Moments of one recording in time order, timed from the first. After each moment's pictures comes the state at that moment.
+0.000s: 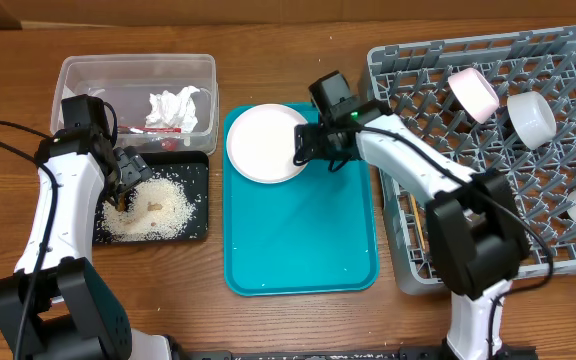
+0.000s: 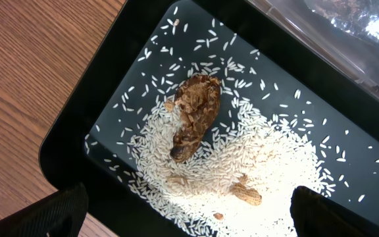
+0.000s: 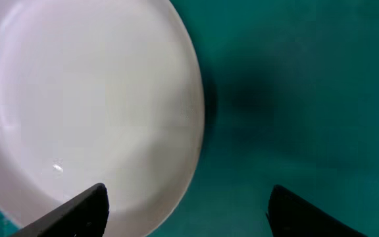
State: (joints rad) left arm 0.24 1.65 1.22 -0.91 -0.23 -0.41; right arm 0.49 2.08 1.53 -0.66 -0.11 0.45
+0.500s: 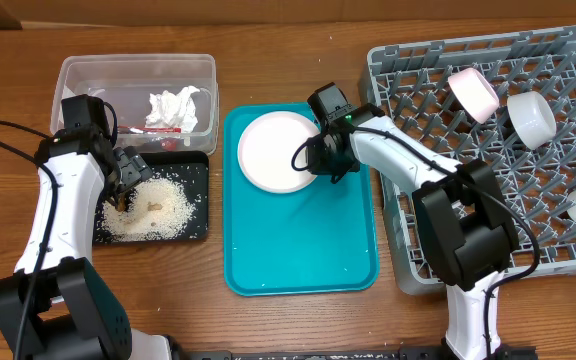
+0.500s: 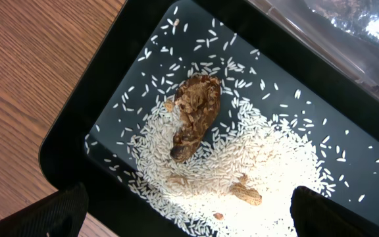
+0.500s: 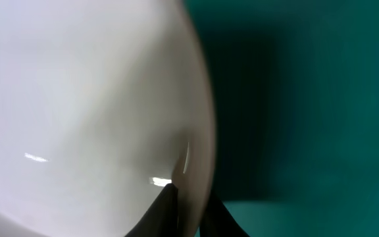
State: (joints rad) left arm 0.24 1.65 1.22 -0.91 -0.23 -0.41; right arm 0.49 2.13 1.53 -0.75 -0.12 0.47
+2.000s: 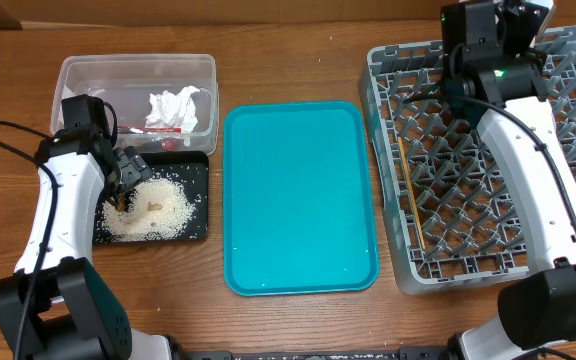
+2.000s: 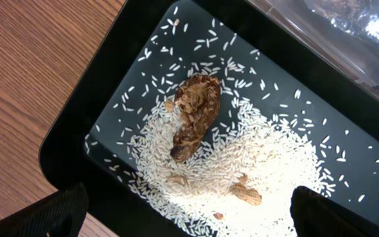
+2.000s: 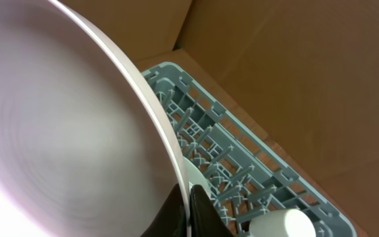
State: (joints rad) left arm 0.24 1.65 1.22 -0.91 -0.23 -0.41; right arm 0.17 1.74 1.72 -0.91 0.98 0.41
